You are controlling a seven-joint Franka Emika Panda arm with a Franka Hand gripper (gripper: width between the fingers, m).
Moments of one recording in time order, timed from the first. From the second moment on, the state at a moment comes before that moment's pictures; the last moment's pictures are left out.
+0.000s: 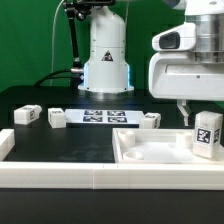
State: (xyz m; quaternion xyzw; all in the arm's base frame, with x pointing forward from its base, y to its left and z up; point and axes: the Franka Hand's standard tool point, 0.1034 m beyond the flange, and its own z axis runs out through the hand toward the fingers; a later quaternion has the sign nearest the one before) arm 0.615 0.133 0.076 -0.98 0.20 0.03 0.05
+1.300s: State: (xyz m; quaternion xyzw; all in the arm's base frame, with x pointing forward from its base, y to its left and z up) arm 0.621 0.122 0.076 -0.96 -0.26 0.00 0.05
